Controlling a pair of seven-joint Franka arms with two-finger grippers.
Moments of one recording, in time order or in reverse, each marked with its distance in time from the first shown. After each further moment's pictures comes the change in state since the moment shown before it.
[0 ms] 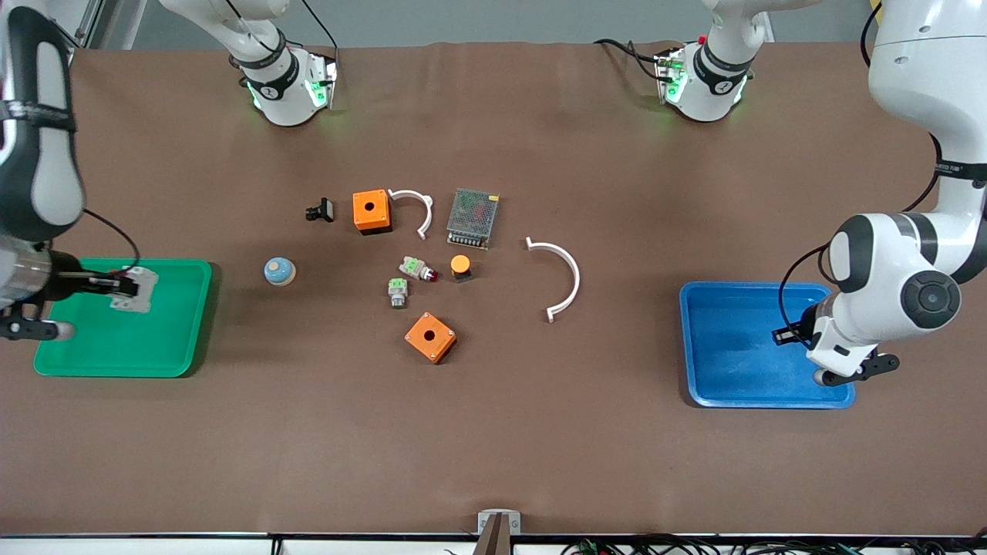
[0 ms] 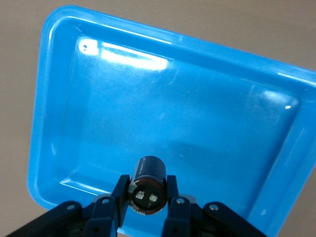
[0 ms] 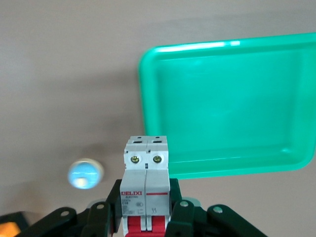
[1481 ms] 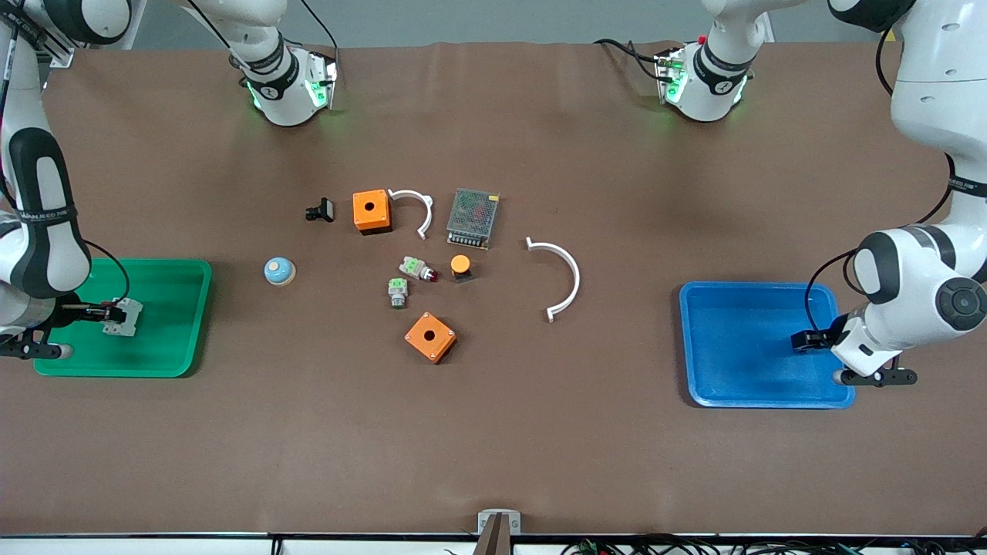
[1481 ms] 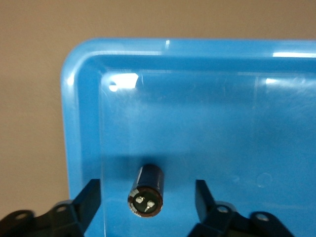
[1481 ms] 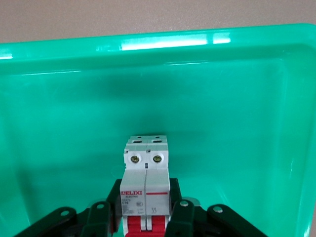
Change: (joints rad) left arm 0.128 0.093 -0.011 0.008 0.000 0.179 0.333; right arm -0.187 0.315 0.004 0.003 -0.002 0.362 -0.173
